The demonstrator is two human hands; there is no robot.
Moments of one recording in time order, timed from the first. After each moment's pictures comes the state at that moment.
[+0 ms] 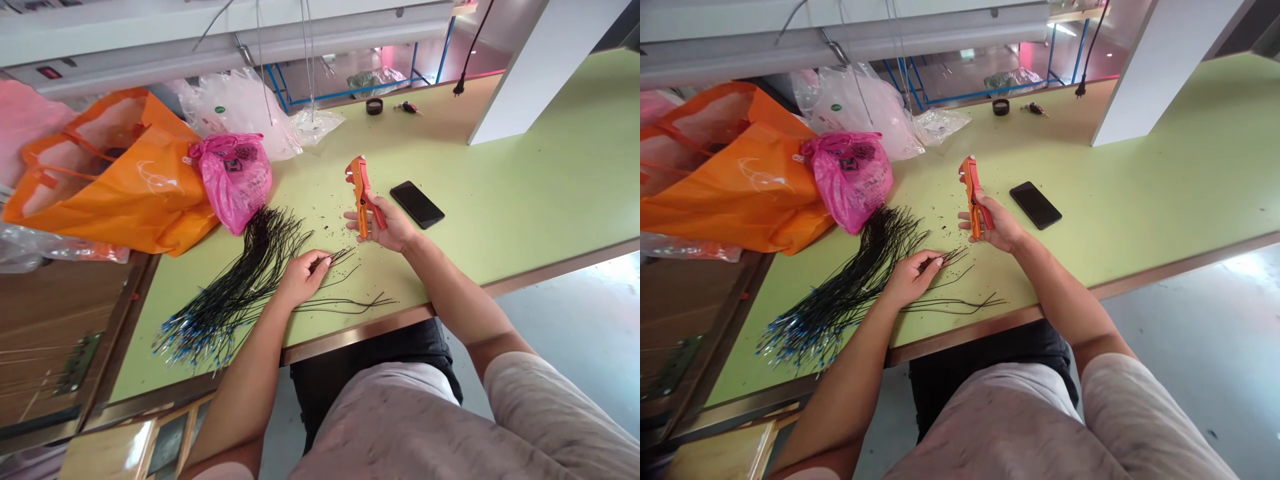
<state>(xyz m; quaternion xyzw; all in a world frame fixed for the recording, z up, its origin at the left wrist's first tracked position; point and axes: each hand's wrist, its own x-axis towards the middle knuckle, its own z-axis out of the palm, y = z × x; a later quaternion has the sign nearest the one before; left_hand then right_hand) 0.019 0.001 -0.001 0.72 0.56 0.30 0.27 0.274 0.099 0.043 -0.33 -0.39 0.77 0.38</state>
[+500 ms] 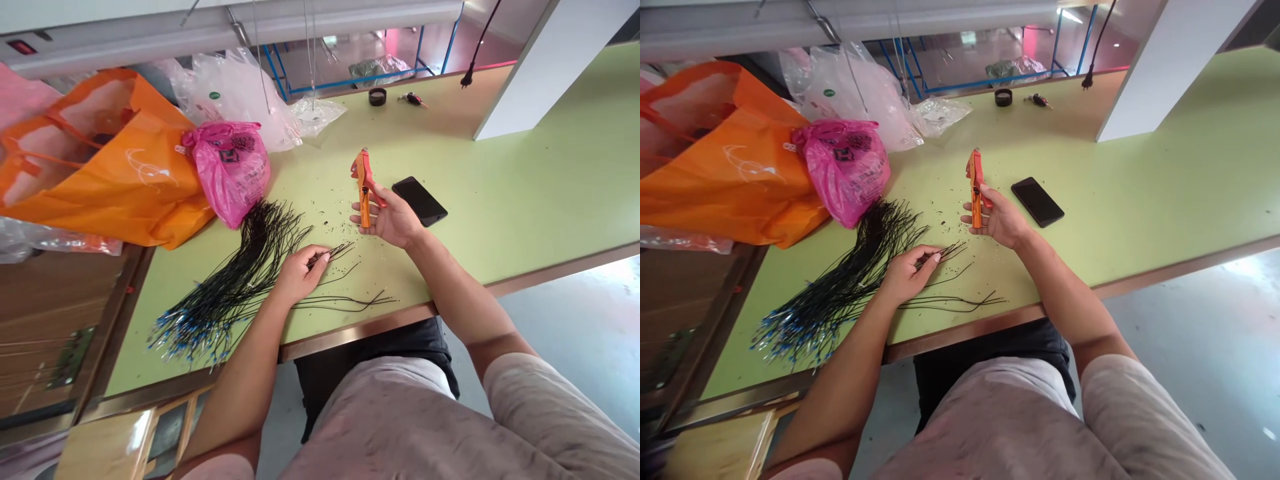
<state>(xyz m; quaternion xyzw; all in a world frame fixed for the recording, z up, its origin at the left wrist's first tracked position) 0.020 -0.002 0.003 0.71 0.58 0.31 0.26 0.279 0.104 0.042 -0.33 -0.36 0.78 0.40</state>
